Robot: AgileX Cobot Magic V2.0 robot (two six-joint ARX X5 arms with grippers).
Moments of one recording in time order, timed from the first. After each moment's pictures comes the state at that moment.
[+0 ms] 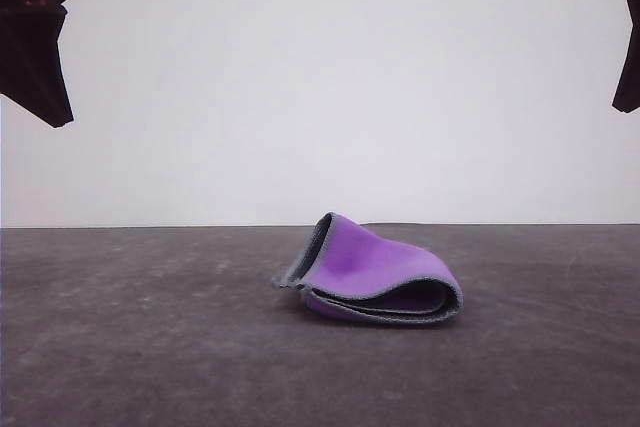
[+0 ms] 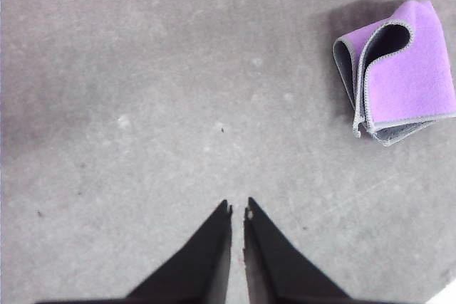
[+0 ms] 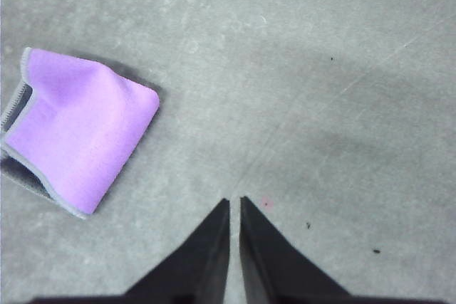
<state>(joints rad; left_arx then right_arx) -0.08 1.46 1.31 -1.02 0.42 0.15 0.01 1.16 0.98 -0.70 -0.37 -0.15</state>
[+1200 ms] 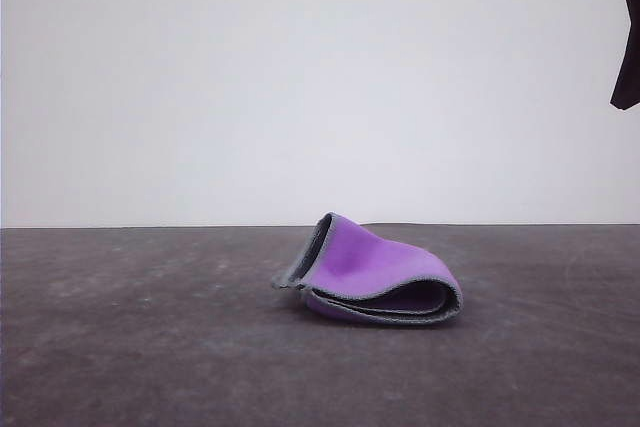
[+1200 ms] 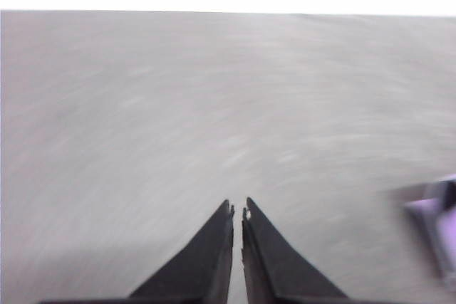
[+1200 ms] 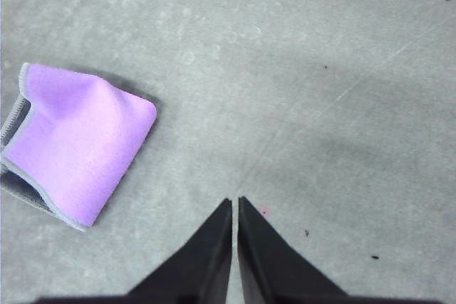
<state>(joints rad) -0.02 0.60 0.38 -0.07 0.18 -0.06 0.01 1.16 0.98 -0.69 -0.37 -0.12</state>
